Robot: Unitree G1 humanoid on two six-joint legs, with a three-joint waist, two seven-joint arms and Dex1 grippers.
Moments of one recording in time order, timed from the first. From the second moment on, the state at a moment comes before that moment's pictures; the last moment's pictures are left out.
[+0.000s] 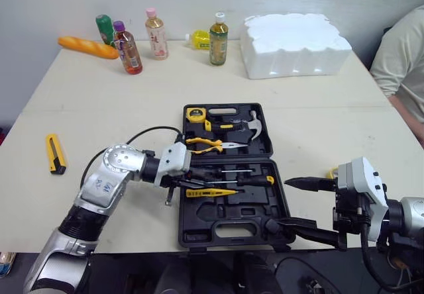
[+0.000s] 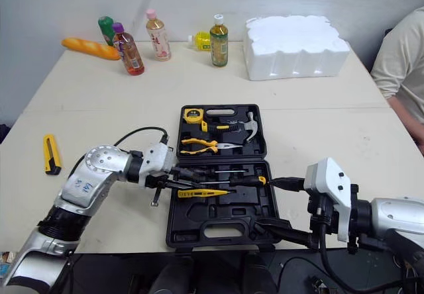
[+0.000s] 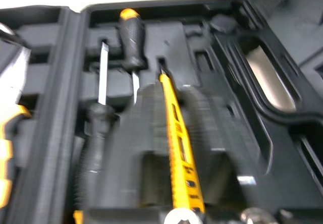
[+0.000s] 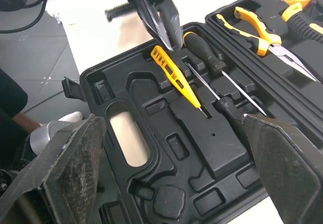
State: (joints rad) left arm -0.48 0.61 -0.26 -0.02 -0.25 0.17 -1.22; right arm 0.20 -1.01 -0.47 -0.82 0.97 0.76 0.86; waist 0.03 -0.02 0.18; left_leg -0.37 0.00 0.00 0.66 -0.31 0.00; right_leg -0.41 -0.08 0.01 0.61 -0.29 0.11
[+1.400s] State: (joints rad) left arm 0.29 0.72 0.92 0.07 -0.52 0.58 -0.75; right arm 0.39 -1.00 -0.86 0.14 0.48 0.44 1.04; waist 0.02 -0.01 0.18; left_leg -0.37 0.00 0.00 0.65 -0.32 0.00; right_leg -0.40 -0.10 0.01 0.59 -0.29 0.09
